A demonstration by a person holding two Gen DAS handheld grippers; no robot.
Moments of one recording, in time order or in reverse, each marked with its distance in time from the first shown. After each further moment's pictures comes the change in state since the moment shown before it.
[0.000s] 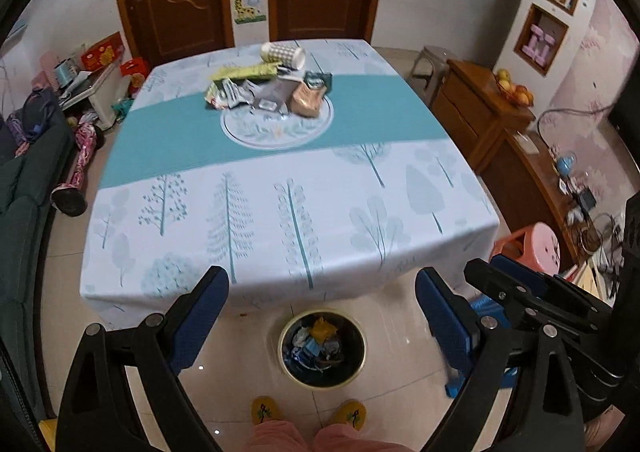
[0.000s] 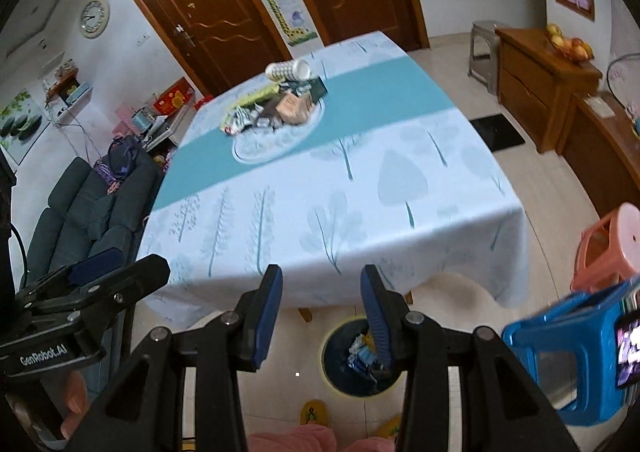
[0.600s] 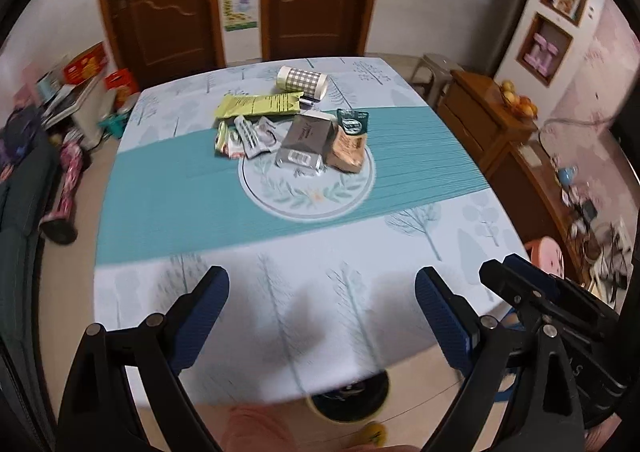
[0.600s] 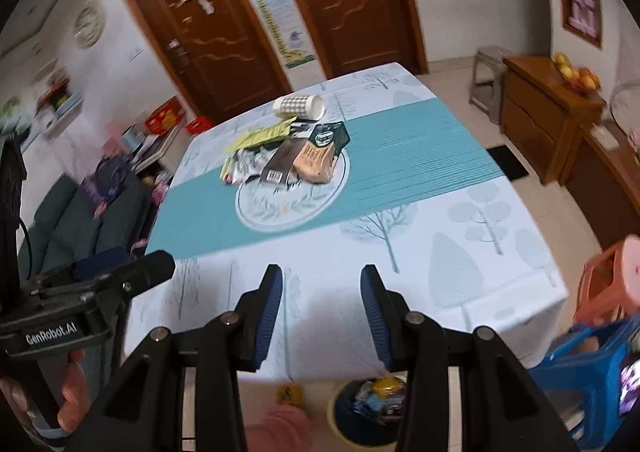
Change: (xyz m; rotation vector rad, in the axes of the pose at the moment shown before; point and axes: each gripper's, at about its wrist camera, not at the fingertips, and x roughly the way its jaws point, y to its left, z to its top) left arm 0.067 0.089 0.112 0.068 0.007 -0.066; right arm 0.069 0.056 0.081 0.028 -0.074 -0.062
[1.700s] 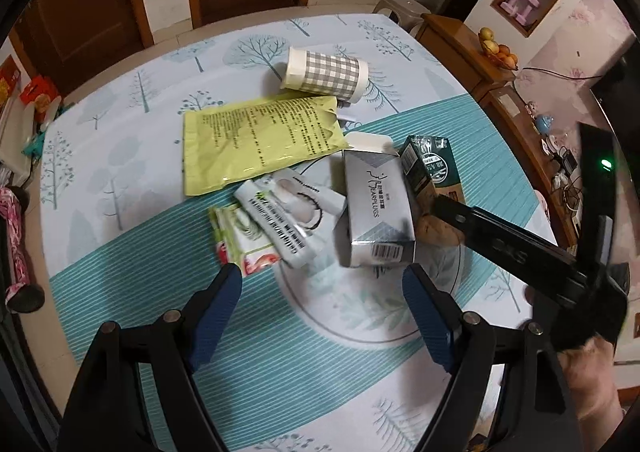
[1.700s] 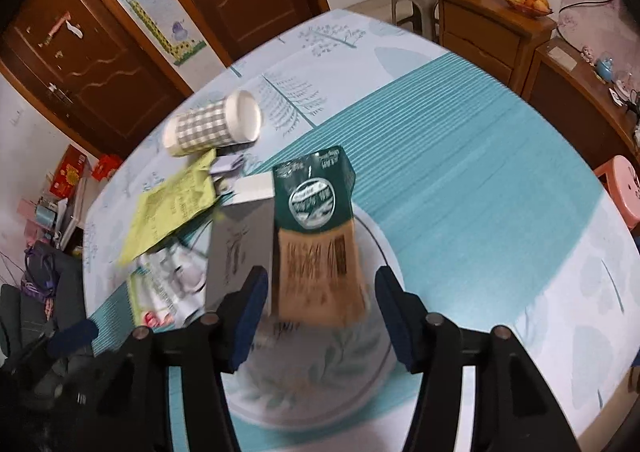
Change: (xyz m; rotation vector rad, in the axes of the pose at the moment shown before) left arm 0.178 0.102 0.162 0.140 0.242 -0.190; right arm 0.230 0.023 0.125 0.323 0.139 -0.254
